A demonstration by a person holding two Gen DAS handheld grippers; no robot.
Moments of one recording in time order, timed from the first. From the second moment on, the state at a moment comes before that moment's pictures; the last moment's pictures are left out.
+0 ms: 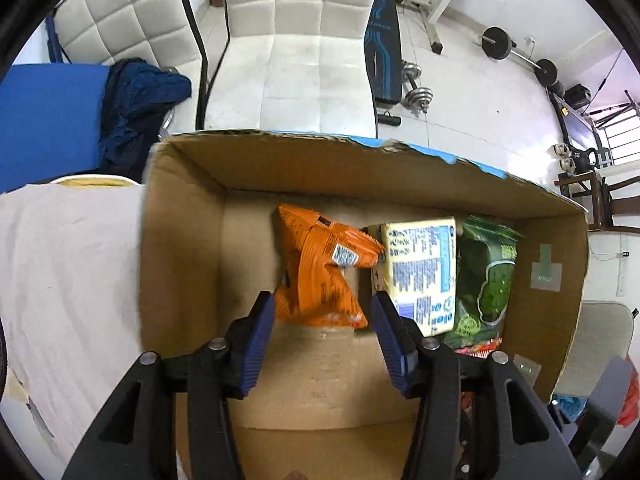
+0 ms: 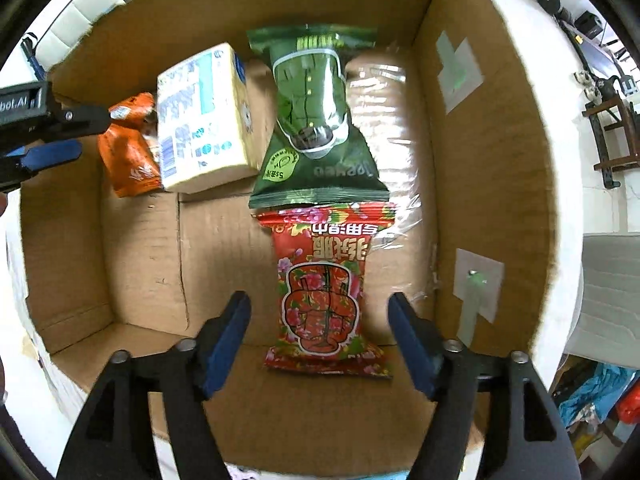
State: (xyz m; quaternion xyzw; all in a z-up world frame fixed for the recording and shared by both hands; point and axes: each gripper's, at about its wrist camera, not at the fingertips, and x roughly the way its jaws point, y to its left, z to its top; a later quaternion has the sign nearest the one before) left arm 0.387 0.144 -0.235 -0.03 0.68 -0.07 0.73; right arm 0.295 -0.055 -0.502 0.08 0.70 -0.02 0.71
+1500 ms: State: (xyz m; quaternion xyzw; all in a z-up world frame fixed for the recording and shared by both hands) left arm 0.135 0.164 -0.052 0.01 0.48 -0.05 0.87; right arm 0.124 -0.026 -0.297 0.06 0.54 -0.03 0.84
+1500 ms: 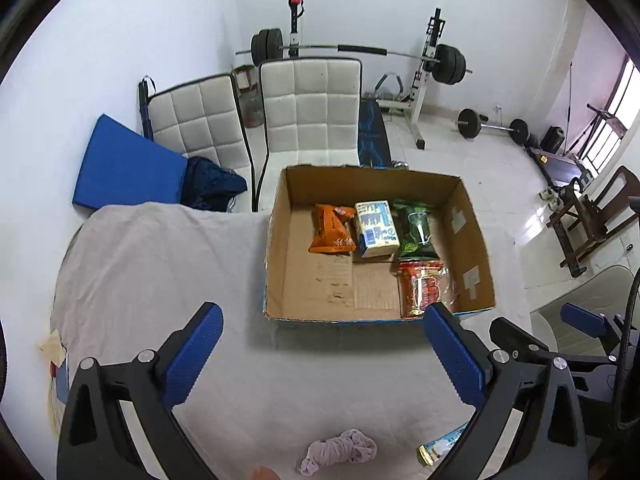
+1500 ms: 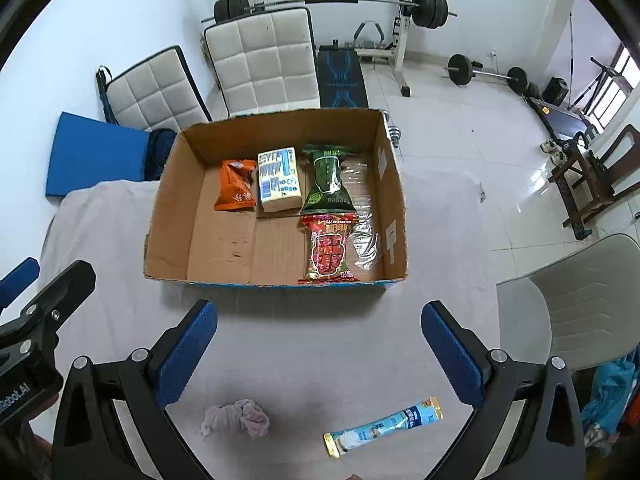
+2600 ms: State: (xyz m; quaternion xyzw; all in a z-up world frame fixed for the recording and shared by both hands) left arm 0.035 0.129 -0.299 0.20 0.68 -0.08 0.70; right arm -0.002 -0.102 -0.567 0.32 0.72 -0.16 0.59
